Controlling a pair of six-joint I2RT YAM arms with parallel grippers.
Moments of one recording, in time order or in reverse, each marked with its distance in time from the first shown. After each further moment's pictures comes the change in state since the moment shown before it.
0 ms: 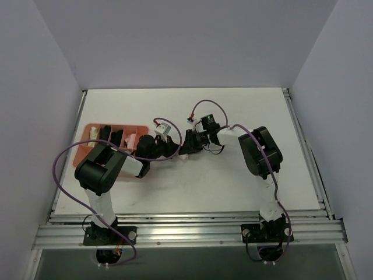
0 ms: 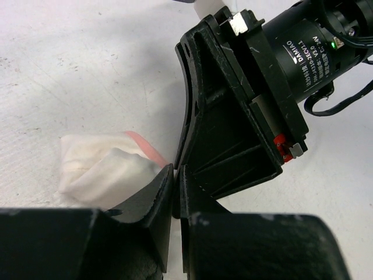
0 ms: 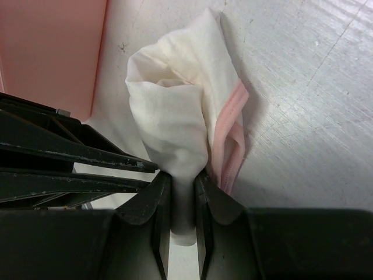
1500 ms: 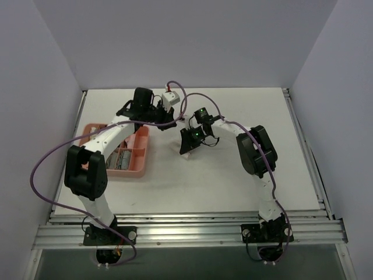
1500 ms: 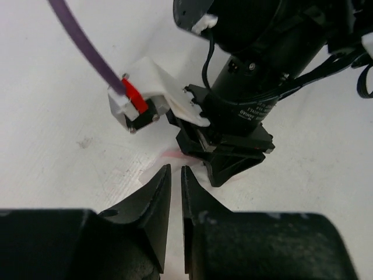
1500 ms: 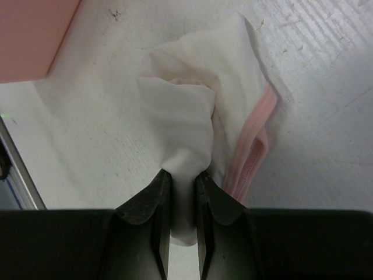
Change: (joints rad) left arm 0.103 -0.087 0.831 -1.381 0.262 0.688; right arm 0.037 0.064 0.268 -0.412 0.093 -0.444
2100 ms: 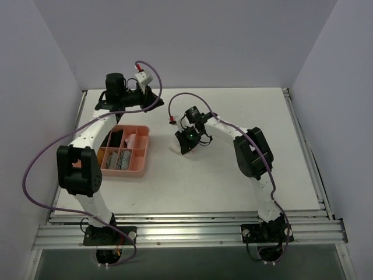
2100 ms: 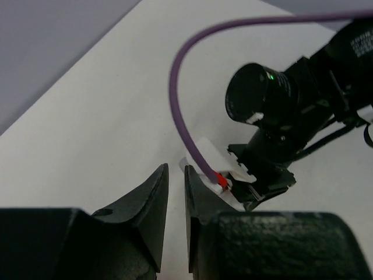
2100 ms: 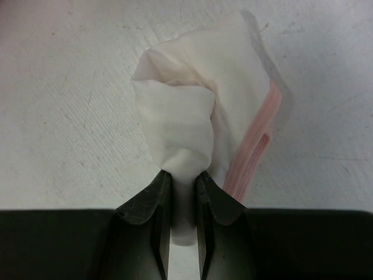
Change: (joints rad) left arm 0.246 -0.001 0.041 0.383 0.292 -0.229; right arm 0.074 -0.014 0.102 -0.156 0.244 -0.204
